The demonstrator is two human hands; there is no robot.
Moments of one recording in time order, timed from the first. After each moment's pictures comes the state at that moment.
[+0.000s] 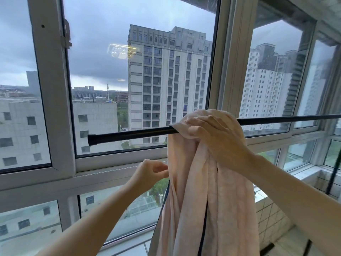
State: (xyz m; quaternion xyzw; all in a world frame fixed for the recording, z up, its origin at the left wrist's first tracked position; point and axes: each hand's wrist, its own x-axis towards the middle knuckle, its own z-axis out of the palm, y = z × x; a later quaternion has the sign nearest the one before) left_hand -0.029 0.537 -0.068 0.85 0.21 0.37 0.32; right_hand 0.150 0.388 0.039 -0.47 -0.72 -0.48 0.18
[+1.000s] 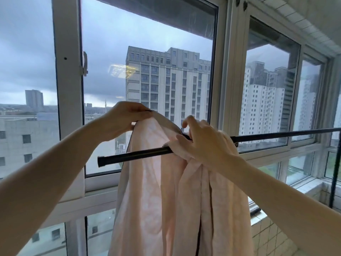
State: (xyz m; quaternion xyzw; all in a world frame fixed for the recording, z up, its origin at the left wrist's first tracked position) left_hand -0.122 0.559 0.132 0.77 0.12 0.42 0.47; right_hand 0.069 0.411 0.080 -0.67 -0.60 -0.34 0.27
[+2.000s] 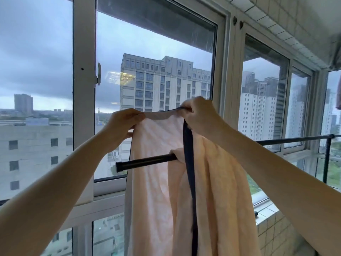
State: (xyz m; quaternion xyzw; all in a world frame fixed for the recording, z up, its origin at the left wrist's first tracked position) left_hand -0.168 0.576 0.122 0.70 0.15 0.50 0.48; right_hand -0.015 0.406 0.158 -0.63 -0.63 -0.23 0.39
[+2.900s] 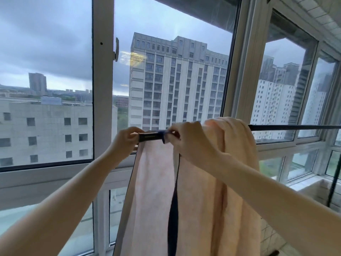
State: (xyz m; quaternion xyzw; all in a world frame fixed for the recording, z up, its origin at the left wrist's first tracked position) left_hand -0.206 0.595 0.009 0.73 0.27 0.48 0.39; right_hand -0.072 0.420 0.060 -0.62 -0.68 -0.24 0.32
